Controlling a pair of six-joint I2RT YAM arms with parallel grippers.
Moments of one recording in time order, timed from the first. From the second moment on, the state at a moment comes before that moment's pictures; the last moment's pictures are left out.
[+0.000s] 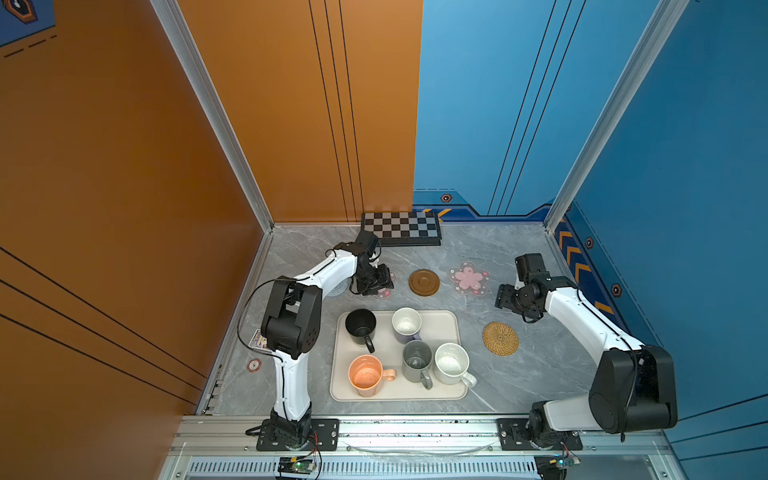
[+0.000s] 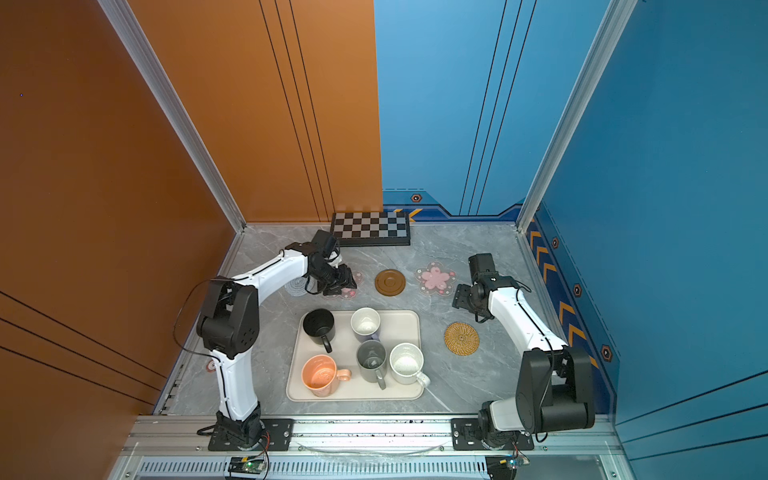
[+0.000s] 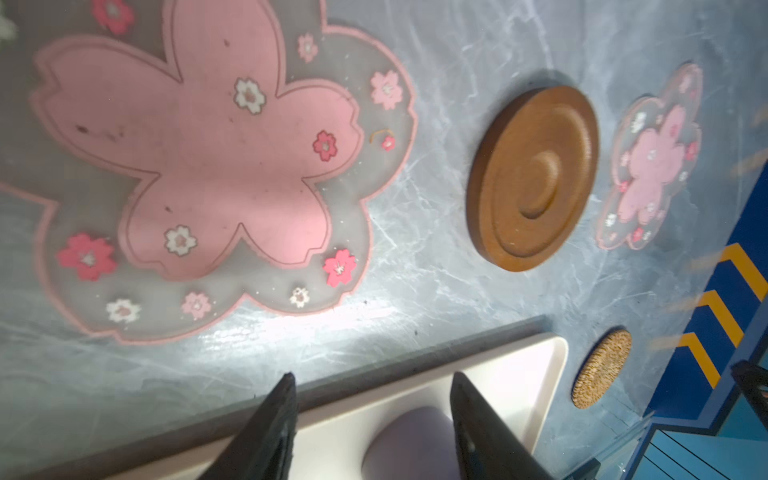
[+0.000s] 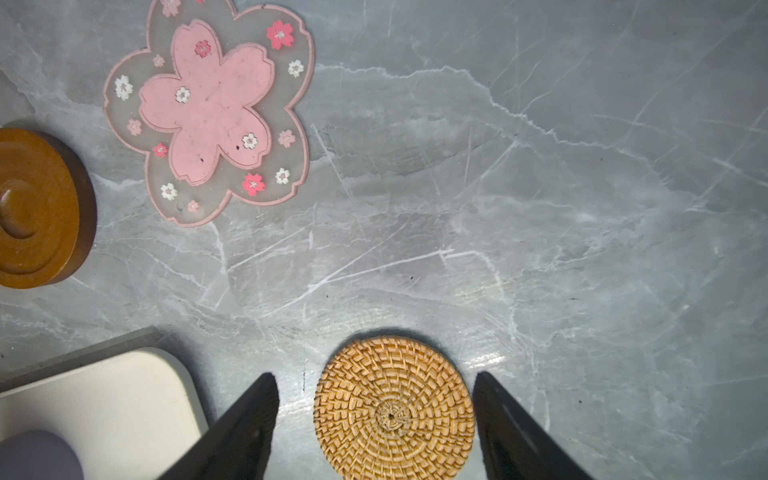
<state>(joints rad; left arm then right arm) -0.35 1.97 1.56 -0.79 0.34 -0.55 0.08 1.42 0.99 -0.74 0.03 0.40</state>
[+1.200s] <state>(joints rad) -0.30 1.57 1.47 -0.98 0.12 -0.43 0.13 1.23 0.76 -0.78 -0.02 0.41</state>
